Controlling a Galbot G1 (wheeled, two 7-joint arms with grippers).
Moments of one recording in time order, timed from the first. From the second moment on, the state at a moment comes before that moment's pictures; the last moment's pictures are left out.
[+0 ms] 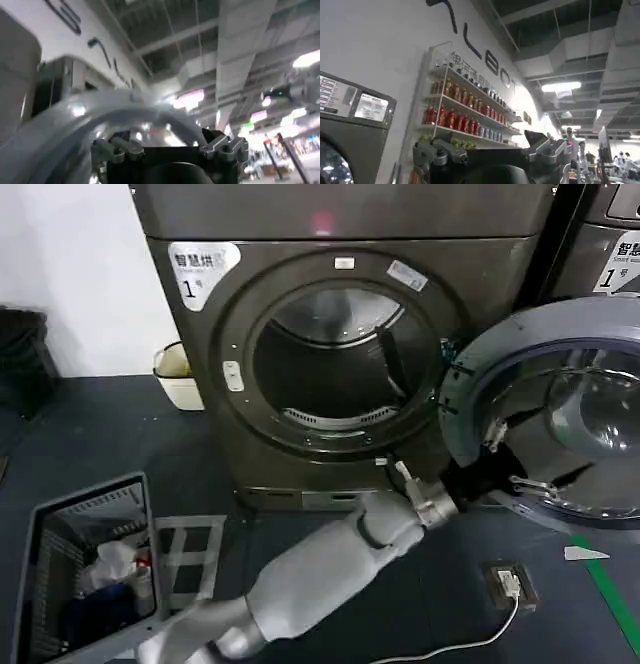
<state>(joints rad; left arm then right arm) 0.45 -1.60 0.51 -1.38 -0.45 -0.53 0.29 -1.59 0.85 2.13 1.59 0.63 -0.17 -0.17</state>
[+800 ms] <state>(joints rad) 0.50 -0.75 0.45 -1.73 -0.49 -0.34 0.42 -1.54 0.81 2.15 1.60 0.54 -0.13 -0.17</state>
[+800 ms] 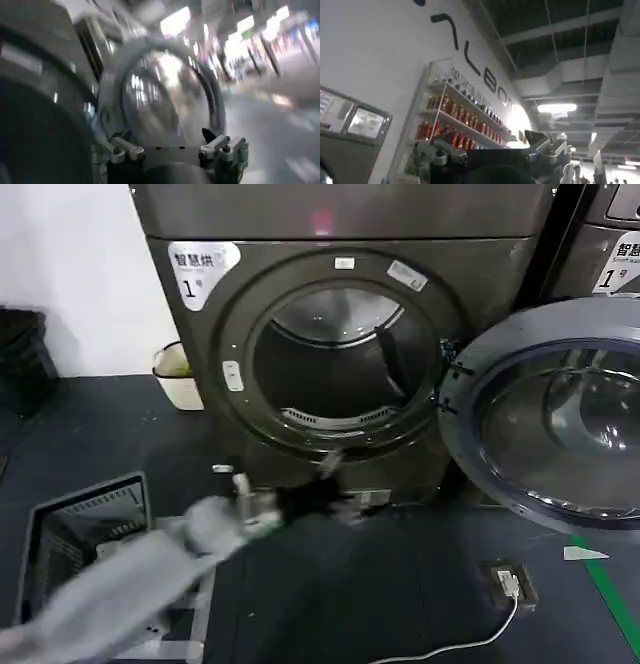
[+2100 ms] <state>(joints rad) 0.69 0.01 0.34 -1.62 -0.07 0.03 0.75 -1.54 0.80 2.17 1.58 0.44 -0.09 -0.20</state>
